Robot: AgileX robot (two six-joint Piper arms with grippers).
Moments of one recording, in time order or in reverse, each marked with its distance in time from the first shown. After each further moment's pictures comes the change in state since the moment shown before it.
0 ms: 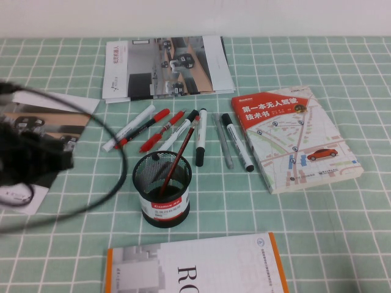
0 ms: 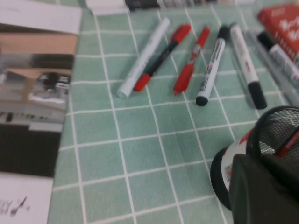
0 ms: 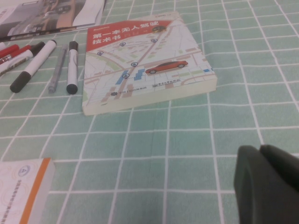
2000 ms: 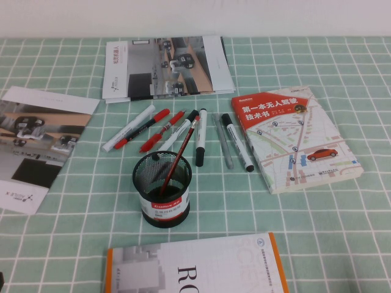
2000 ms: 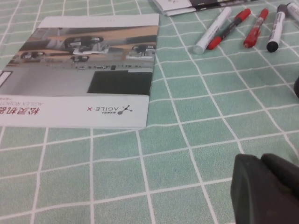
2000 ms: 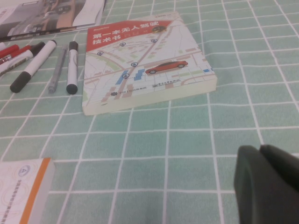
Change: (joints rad) right arm 0.000 0.000 0.000 0.000 0.000 0.000; left arm 0.000 -1.049 0.784 0.471 -0.101 -0.261
